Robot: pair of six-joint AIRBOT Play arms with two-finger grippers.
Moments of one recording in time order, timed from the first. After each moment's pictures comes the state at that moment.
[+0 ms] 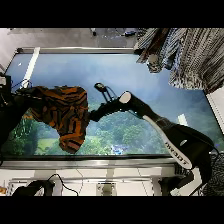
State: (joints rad) left arm 0.03 -0.72 0.72 -2.10 0.34 2.37; right arm 0.56 -1.75 1.45 -0.65 0.88 0.74
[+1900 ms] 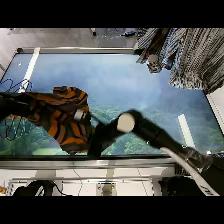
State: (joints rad) left arm 0.04 -0.58 0.95 -1.66 0.88 1.99; right arm 0.89 -1.33 1.20 -0.90 1.10 0.87
